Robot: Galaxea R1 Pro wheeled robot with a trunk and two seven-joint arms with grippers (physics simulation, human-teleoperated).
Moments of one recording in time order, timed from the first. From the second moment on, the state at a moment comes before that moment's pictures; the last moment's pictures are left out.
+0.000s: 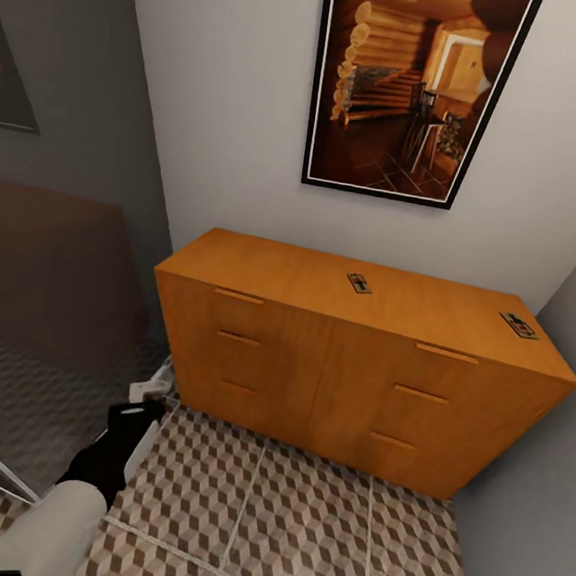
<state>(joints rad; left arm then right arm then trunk) -0.69 -0.04 0.15 -0.70 0.00 0.34 0.42 -0.15 0.01 -0.09 -0.03 0.19 -0.65 -0.21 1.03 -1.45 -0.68</state>
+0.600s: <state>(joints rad) -0.55 -0.01 0.14 0.07 -0.04 -0.55 0.24 -0.15 0.00 -0.09 -0.26 0.19 -0.61 -0.21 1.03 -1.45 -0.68</state>
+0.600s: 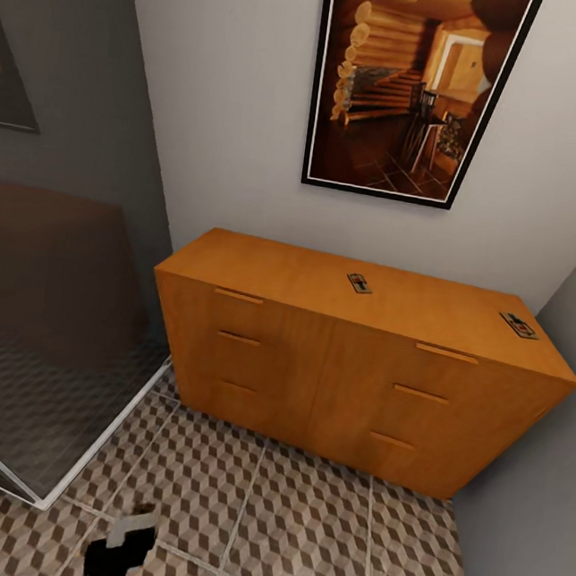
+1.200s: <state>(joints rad) -0.30 0.01 0.14 0.08 -0.04 -1.00 0.21 -0.15 -0.05 -0.10 -0.45 0.18 -0.49 -0.02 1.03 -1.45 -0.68</state>
